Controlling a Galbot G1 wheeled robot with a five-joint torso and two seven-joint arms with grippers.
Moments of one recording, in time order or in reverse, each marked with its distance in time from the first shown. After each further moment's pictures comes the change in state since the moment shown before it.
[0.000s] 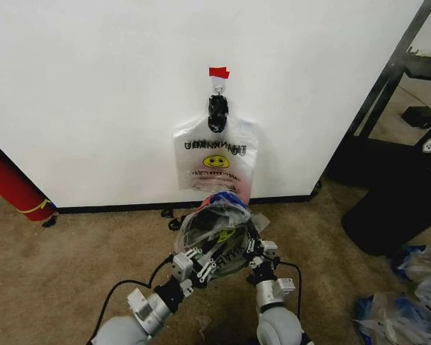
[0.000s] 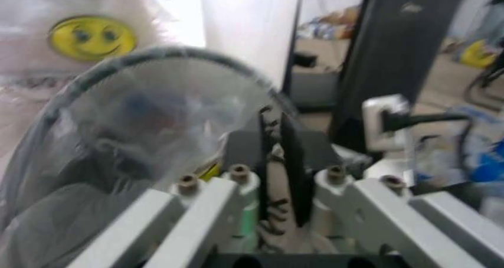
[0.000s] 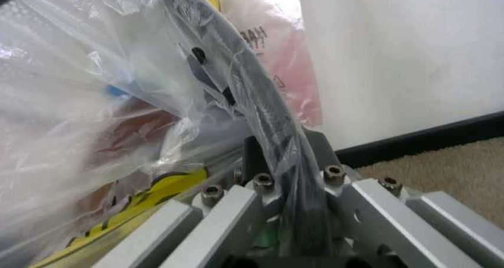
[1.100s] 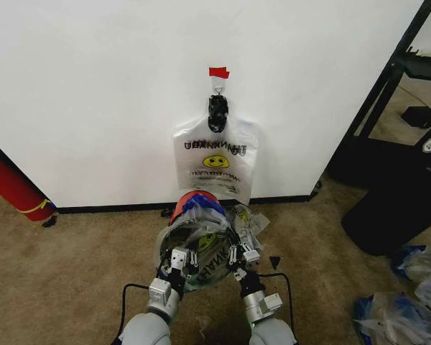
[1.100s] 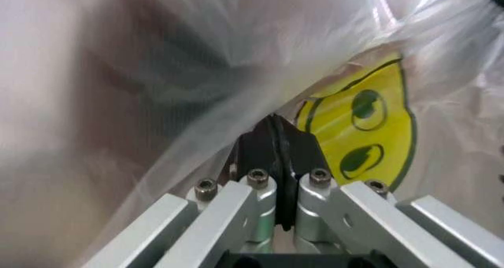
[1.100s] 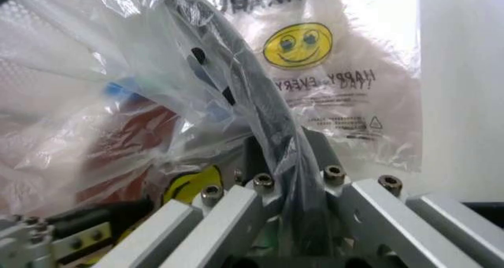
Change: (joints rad) left arm -0.065 -0.168 0.021 0.121 0.093 0.234 -0.373; right arm -0.042 0.039 -0.022 -0.023 -0.190 0.140 -0.169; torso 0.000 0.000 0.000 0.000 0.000
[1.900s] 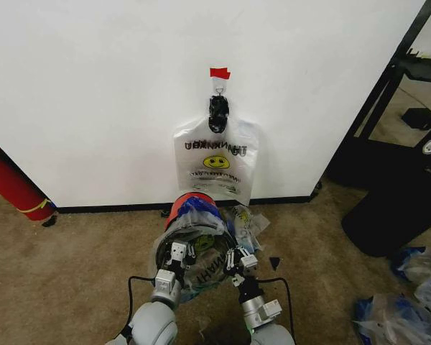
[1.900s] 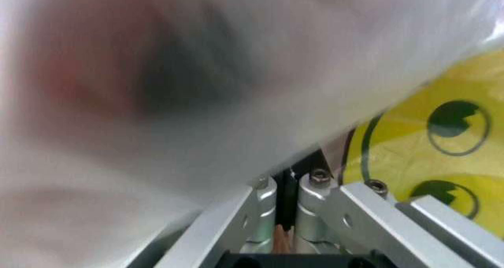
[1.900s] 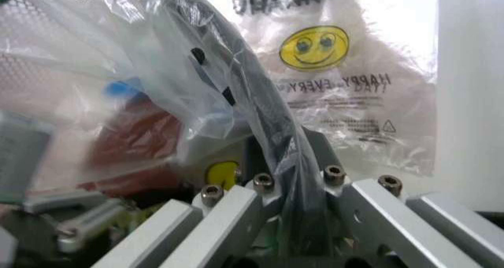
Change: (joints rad) left arm -0.085 -0.064 0.011 0.115 0.045 0.015 -0.036; right arm -0.029 0.004 -0.006 -0.003 -0.033 0.035 -0.036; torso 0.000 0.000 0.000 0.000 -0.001
